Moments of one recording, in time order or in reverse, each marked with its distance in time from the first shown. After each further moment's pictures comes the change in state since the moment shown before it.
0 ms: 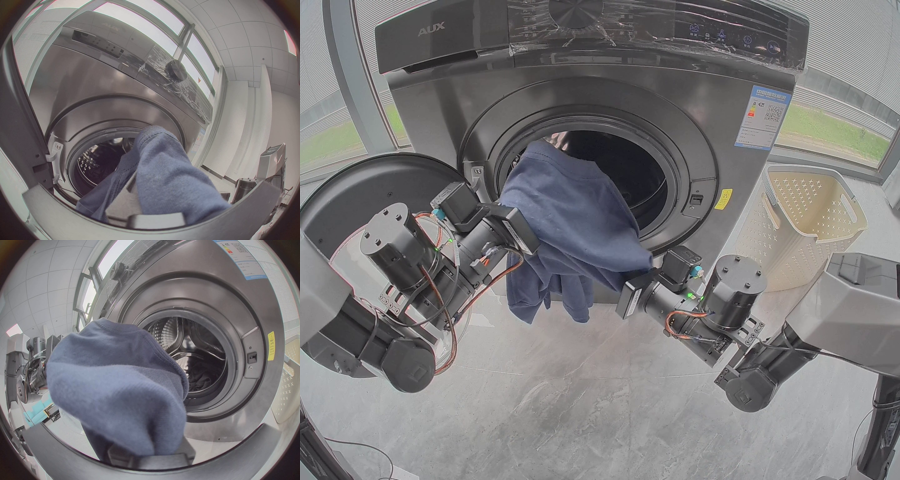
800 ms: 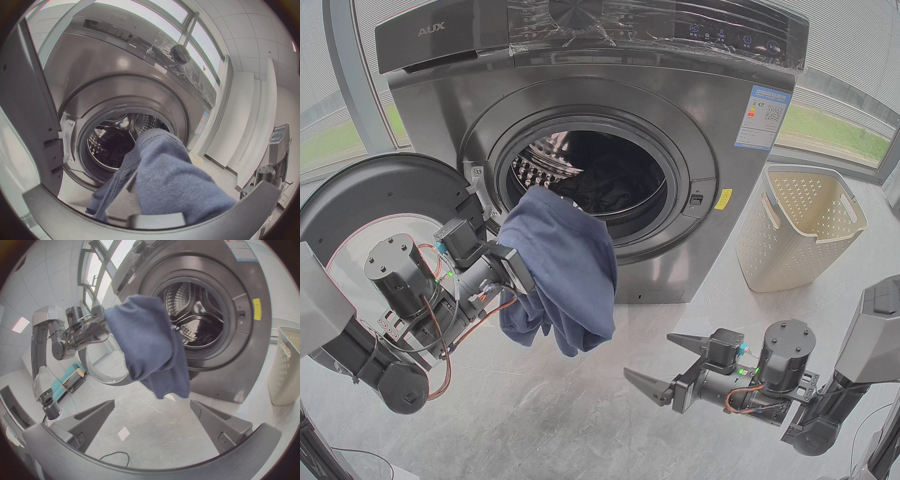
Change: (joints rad) left arm 0.006 0.000 0.145 0.001 0.013 0.022; right arm 0.030 -0.161 0.547 -0.051 0.106 -0.034
